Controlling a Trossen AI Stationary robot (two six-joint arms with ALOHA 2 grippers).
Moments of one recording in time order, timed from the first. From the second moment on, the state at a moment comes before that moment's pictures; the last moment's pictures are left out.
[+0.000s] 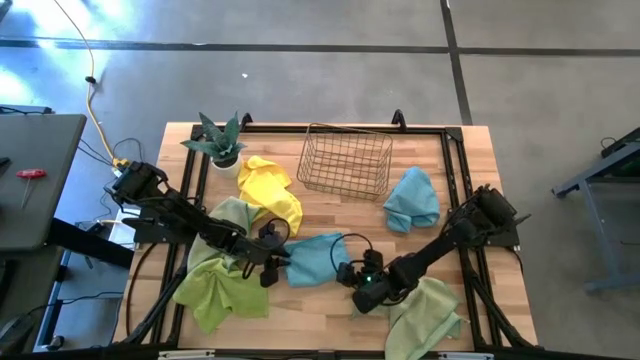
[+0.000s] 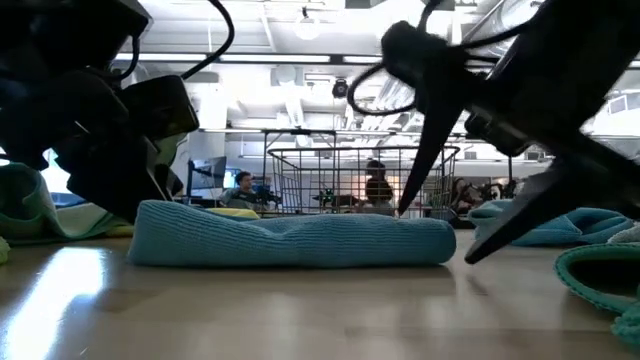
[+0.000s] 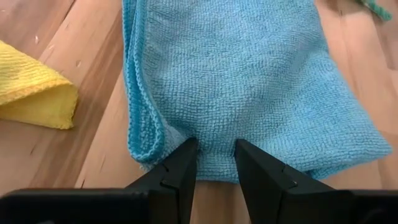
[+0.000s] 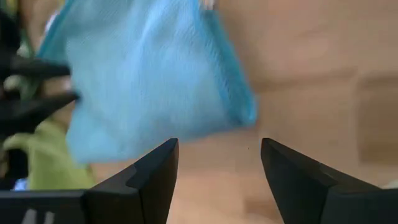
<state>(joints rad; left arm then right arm) -0.30 1.64 0.46 0.40 -0.24 -0.57 0.57 1.92 1.11 -0.29 0.45 2.26</state>
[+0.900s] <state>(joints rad) -0.30 1.72 0.48 0.45 -0.21 -0.60 0.51 1.97 1.12 -0.25 0.49 2.19</state>
